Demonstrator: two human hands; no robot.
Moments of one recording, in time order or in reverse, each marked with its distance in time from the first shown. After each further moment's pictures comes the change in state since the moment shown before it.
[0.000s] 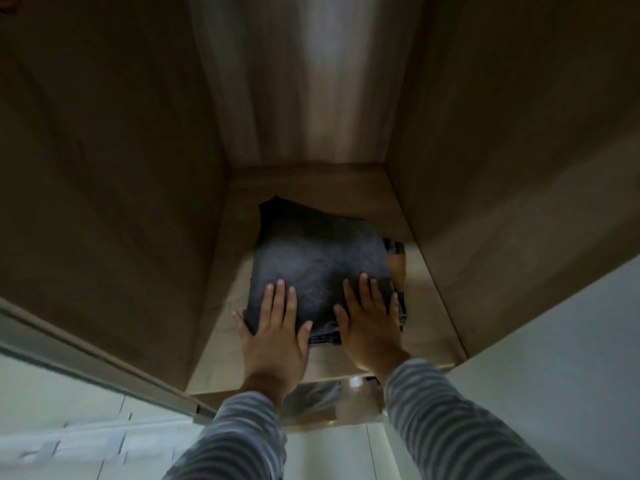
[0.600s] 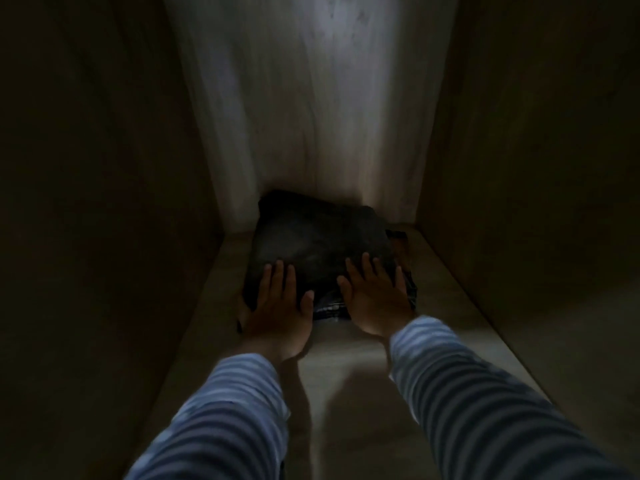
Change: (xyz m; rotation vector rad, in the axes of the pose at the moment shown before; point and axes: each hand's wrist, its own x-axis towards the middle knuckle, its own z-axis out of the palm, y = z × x) left_hand 0.247 -0.020 0.014 -0.154 0.066 -0.038; right_hand 0.236 -0.005 -0.022 -0.009 0.082 -0.016
